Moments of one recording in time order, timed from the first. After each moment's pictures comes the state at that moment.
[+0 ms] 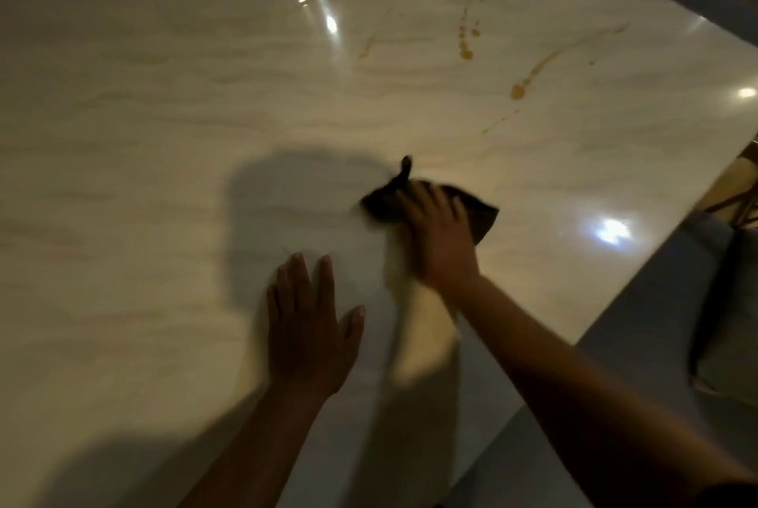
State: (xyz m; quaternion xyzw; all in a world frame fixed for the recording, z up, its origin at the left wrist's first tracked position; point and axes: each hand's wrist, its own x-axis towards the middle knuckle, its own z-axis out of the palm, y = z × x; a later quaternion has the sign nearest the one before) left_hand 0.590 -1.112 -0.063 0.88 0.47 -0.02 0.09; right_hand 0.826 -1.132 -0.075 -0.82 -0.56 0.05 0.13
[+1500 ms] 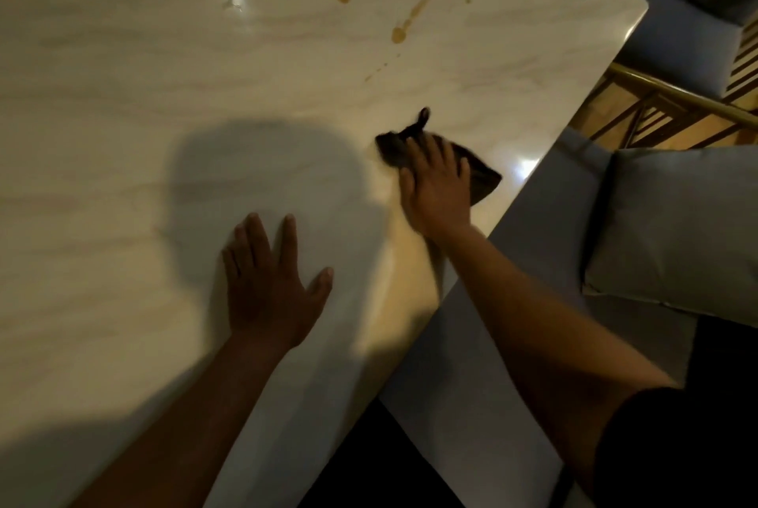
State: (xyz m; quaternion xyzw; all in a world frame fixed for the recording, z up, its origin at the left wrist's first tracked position) left_hand 0.660 -1.156 -0.067 0.91 0.40 0.00 0.09; right_hand 0.926 -1.233 -0.073 -0.92 -0.38 0.01 0.11
